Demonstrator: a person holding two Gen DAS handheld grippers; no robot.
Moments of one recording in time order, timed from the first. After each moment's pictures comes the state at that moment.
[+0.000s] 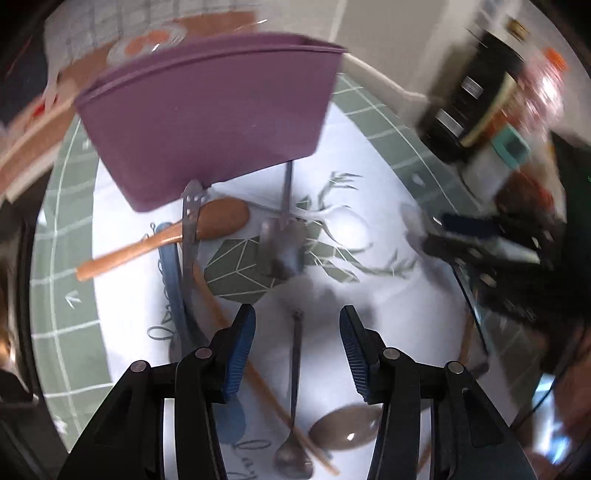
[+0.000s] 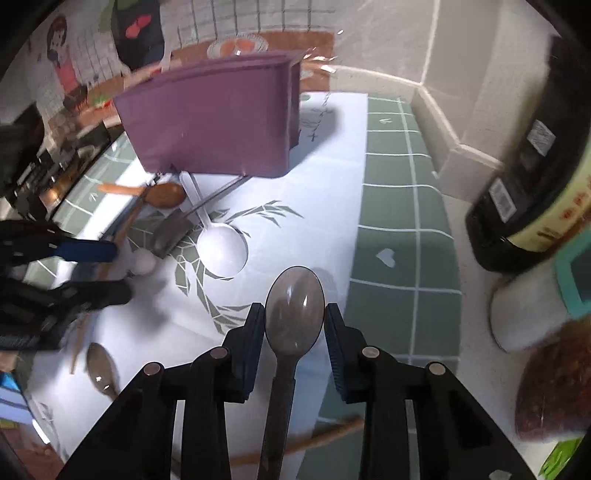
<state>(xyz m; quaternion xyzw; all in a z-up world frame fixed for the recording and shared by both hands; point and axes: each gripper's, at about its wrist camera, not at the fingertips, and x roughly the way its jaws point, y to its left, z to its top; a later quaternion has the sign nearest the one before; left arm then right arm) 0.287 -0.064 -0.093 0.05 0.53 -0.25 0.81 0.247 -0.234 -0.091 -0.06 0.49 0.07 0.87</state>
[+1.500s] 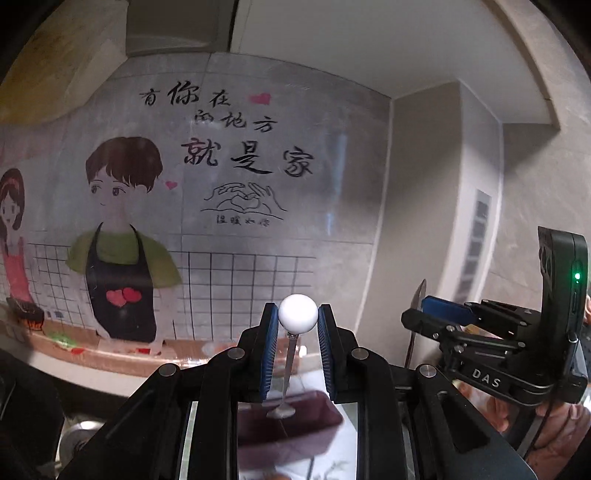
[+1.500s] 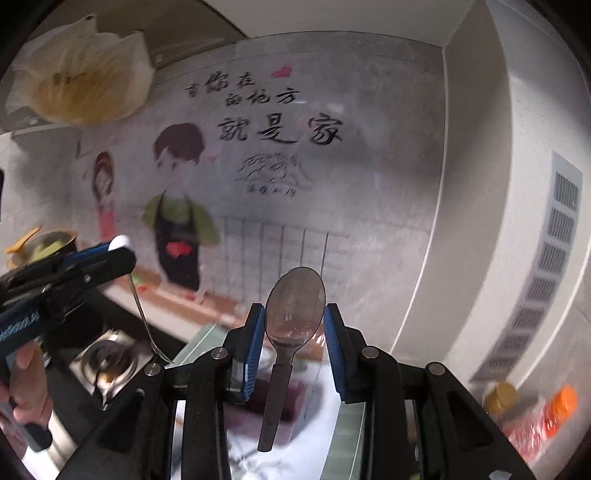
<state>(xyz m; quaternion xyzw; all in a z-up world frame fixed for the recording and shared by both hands) 0.281 0.002 0.185 -0.05 0.13 -0.19 0.97 0.272 -0.174 0.188 -0.09 0.17 0.09 0.98</state>
